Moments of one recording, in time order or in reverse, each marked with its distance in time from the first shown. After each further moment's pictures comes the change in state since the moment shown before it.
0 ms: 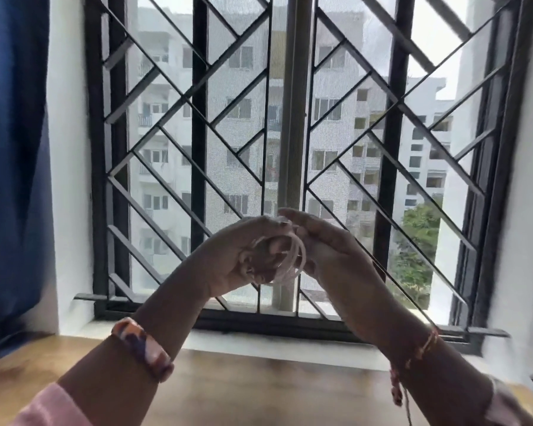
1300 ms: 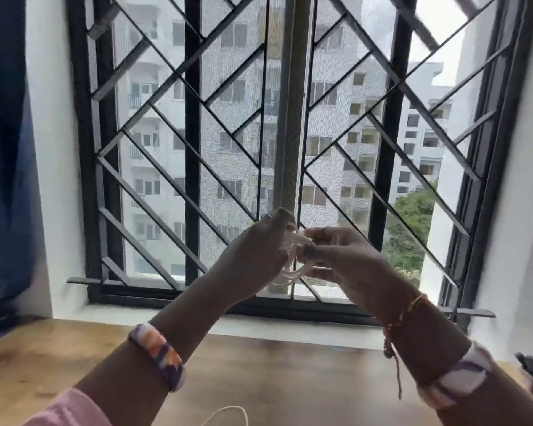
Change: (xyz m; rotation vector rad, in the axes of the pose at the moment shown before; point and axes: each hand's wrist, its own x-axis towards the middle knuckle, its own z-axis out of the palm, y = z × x) left_hand 0.014 -0.051 -0.001 1.412 0.401 0.353; right_hand 0.004 0.020 -0.025 -0.074 0.073 0.372
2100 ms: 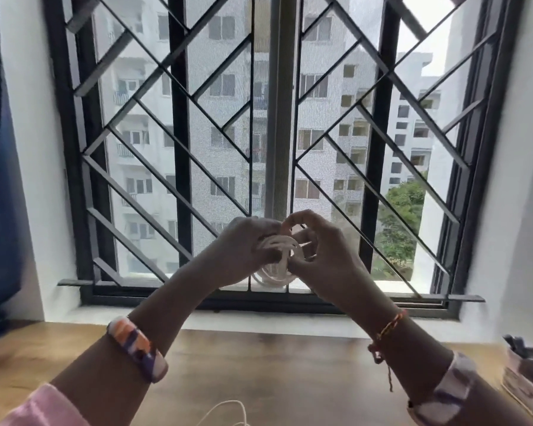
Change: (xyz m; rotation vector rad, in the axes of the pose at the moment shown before) left_hand 0.001 -0.015 -0.008 -0.393 -0.207 -0.072; right_hand 0.000 0.024 0.007 -0.562 0.163 -0.489
